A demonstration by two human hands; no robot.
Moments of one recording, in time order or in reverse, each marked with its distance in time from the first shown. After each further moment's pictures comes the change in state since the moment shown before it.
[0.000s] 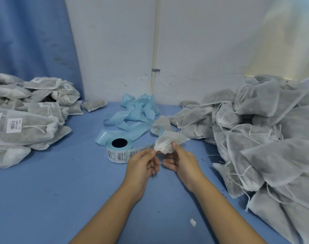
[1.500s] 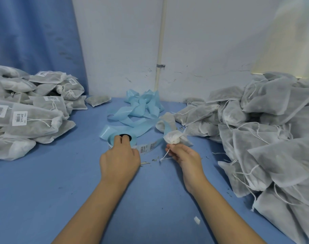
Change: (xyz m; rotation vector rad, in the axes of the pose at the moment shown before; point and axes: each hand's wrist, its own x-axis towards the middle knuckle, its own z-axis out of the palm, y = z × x) left_hand 0.001 0.027 -0.039 1.618 0.458 0.384; right_hand -0.021 -0.001 0.007 0.016 0.040 -0.169
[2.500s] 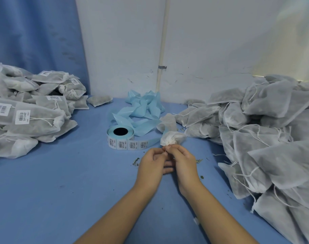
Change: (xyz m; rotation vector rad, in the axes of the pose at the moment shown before) left_hand -0.030 0.060 0.014 -1.420 -0.416 -0.366; right_hand -0.013 -0.004 0.017 0.038 0.033 0.054
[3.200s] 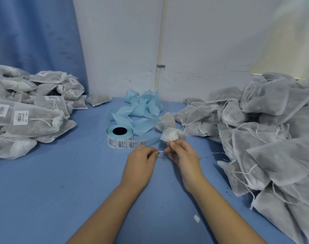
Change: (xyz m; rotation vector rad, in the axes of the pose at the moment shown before) left_hand 0.019 -0.001 -0.038 0.885 0.085 0.529; right_hand 0.007 -0.006 -0.007 -0.016 -0.041 -0.035
